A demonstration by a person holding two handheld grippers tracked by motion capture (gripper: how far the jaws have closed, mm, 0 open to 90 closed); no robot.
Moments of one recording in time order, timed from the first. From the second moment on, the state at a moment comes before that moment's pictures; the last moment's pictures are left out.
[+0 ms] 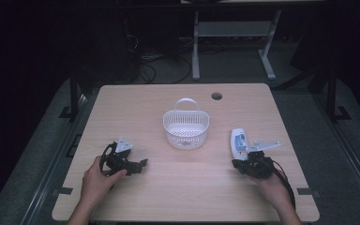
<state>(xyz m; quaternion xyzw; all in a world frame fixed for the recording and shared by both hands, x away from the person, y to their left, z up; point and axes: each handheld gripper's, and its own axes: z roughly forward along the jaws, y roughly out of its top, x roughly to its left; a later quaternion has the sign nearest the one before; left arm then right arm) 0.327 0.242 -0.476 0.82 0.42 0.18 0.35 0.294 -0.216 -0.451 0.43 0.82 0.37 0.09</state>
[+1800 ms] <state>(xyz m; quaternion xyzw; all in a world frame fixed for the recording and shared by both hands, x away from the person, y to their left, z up) 0.327 0.242 -0.476 0.82 0.42 0.18 0.35 0.306 -0.303 -0.456 0.53 0.76 0.35 0.13</state>
